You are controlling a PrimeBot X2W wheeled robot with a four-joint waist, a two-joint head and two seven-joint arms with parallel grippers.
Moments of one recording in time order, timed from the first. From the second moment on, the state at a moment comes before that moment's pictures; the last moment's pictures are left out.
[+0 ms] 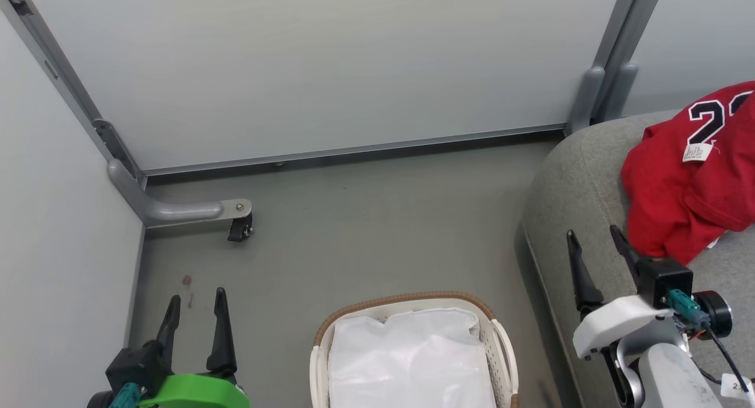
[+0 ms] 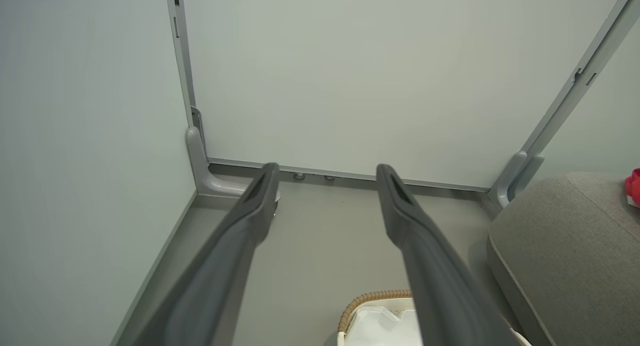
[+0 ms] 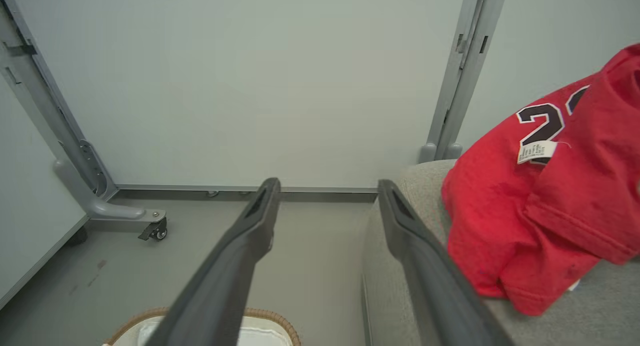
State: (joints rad) left arm 0.00 0.06 -0.07 0.28 -0.31 -0.08 -0.26; right arm -0.21 -0.05 -0.05 0.40 0.06 0.13 -0.26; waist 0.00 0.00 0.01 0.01
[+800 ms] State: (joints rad) left arm 0.03 0.05 -0.06 0.29 -0.29 -0.10 -0.26; right arm -0.15 -0.05 0.02 0.36 0.11 0.13 -0.26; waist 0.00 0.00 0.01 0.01
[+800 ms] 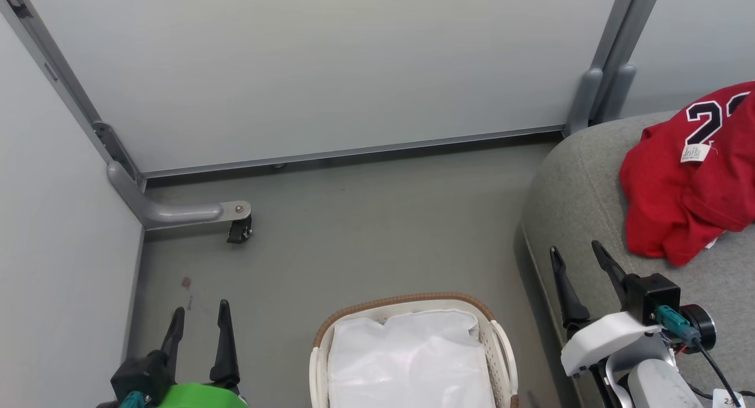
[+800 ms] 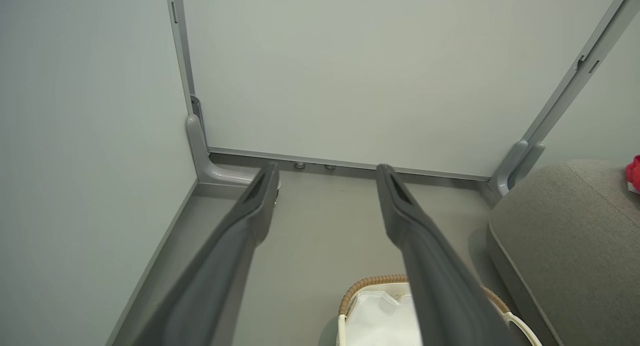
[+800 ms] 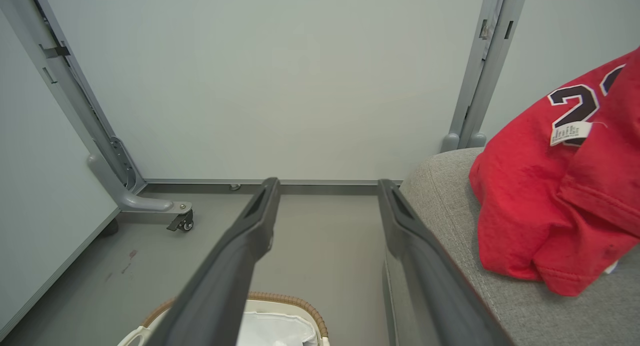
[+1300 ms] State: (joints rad) left arm 0.03 0.05 -0.05 0.33 -0.41 -0.10 -0.23; right arm -0.13 -0.04 0.01 0.40 0.24 0.13 -0.22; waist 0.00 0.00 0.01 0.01
